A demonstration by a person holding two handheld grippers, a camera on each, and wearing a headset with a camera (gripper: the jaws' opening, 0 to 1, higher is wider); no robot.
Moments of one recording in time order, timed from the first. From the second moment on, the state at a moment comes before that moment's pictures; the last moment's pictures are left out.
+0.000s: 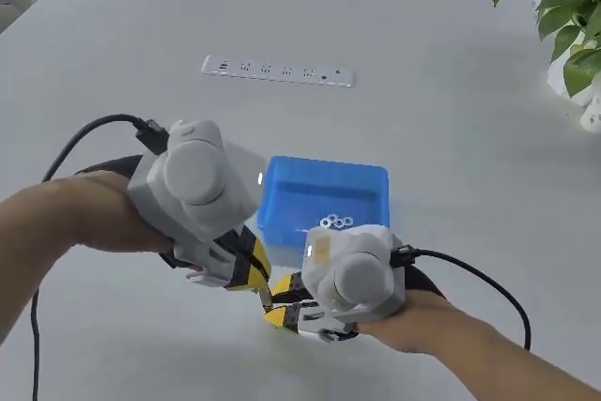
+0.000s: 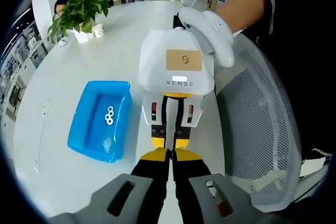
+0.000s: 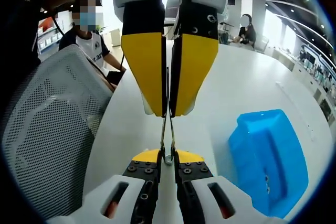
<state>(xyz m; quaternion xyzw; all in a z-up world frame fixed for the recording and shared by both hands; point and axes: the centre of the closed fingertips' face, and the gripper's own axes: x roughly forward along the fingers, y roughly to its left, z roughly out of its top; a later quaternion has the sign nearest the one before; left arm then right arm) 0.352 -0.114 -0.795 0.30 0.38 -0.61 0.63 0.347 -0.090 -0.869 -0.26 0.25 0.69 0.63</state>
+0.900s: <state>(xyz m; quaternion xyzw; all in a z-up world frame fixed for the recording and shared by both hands) 0.349 -0.114 -0.797 0.30 0.38 -0.61 0.63 0.341 -0.089 -0.872 -0.26 0.25 0.69 0.62</state>
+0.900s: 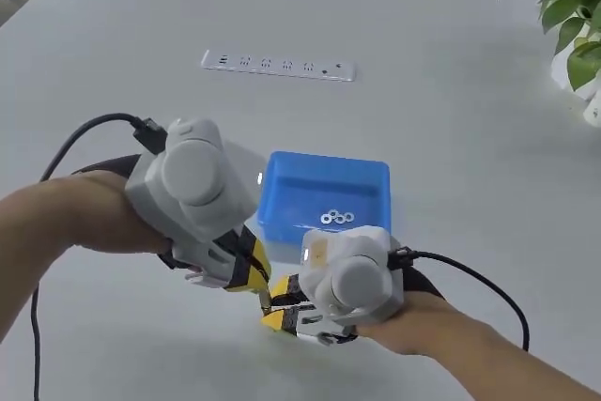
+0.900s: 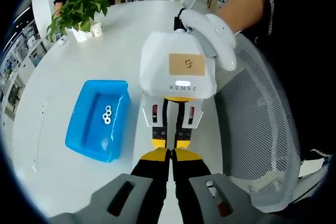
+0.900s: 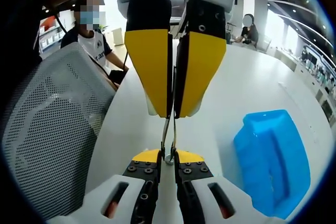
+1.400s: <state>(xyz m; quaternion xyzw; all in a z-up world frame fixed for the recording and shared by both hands) 0.347 -0.113 -0.798 0.30 0.38 -0.61 0.63 0.338 -0.088 -0.874 -0.26 0.25 0.70 0.62</state>
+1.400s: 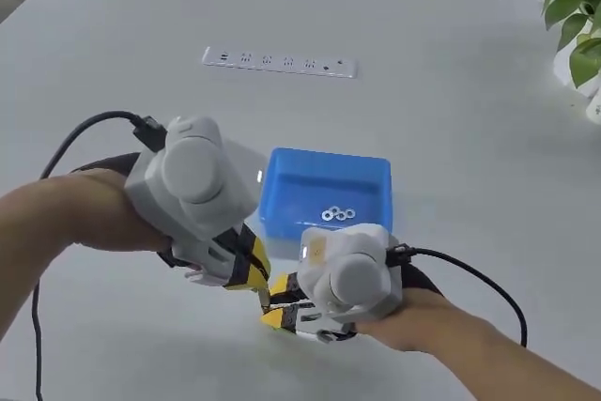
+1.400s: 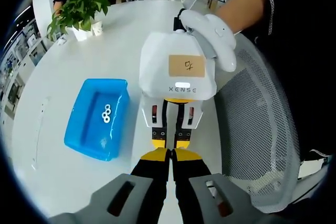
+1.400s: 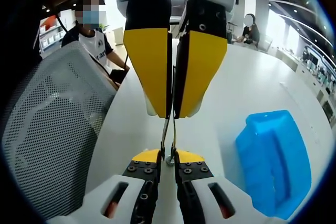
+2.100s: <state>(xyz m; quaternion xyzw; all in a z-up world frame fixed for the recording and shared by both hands) 0.345 -0.116 -0.798 0.29 0.38 -0.61 0.63 0.339 -0.089 -0.875 -0.27 0.25 0.69 0.62</state>
